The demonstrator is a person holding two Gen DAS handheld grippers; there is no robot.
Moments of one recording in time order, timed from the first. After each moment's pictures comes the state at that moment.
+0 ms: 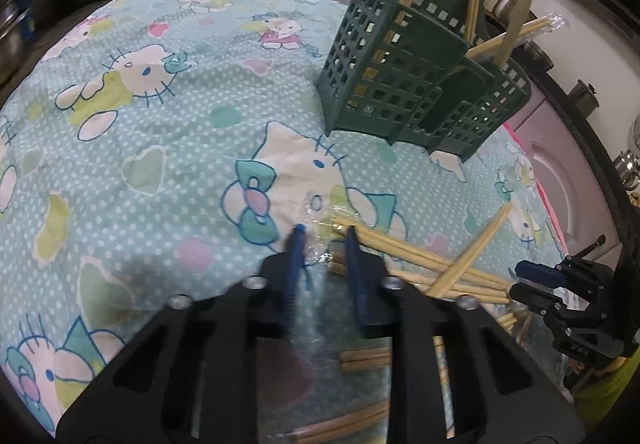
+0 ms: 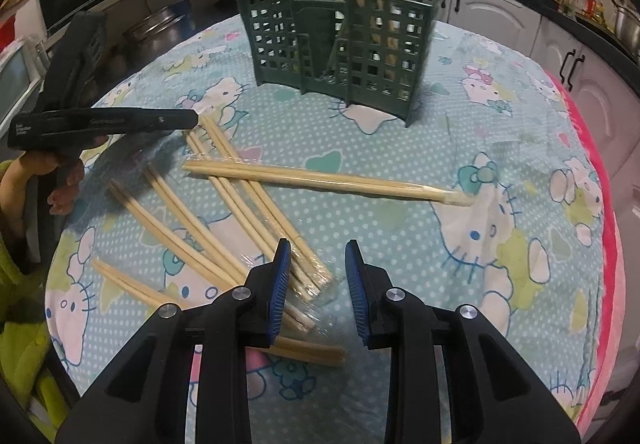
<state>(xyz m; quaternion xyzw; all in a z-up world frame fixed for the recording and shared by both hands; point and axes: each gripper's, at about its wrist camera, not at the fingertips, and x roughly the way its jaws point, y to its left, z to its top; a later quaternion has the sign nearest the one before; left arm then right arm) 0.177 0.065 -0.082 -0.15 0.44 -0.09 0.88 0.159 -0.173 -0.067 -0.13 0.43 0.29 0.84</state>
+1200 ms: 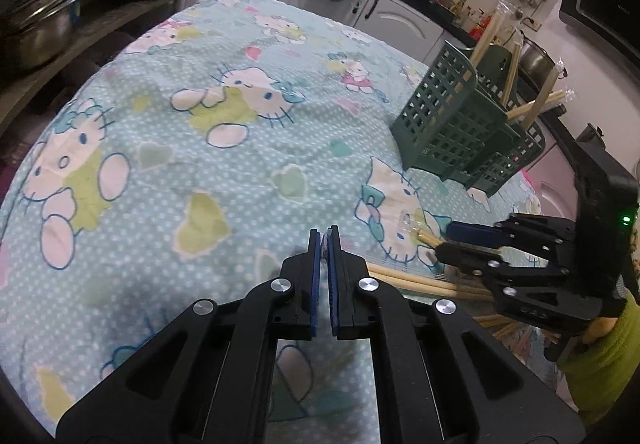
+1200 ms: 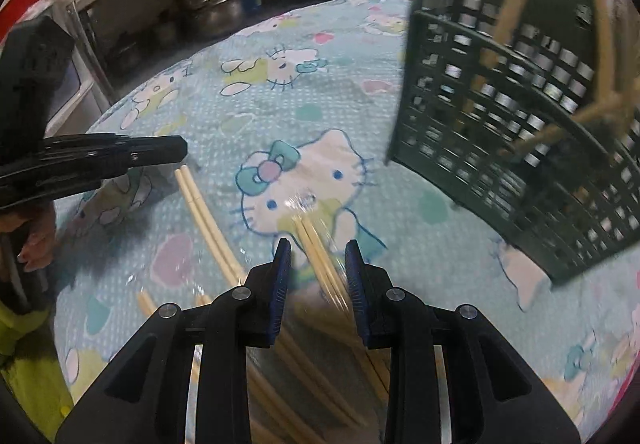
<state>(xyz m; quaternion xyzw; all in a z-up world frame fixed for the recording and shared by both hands) 0.141 0.146 -0.065 -0.19 0.41 -0.05 0.89 0.213 -0.019 -0.068 -0.20 0.44 0.38 0.79</state>
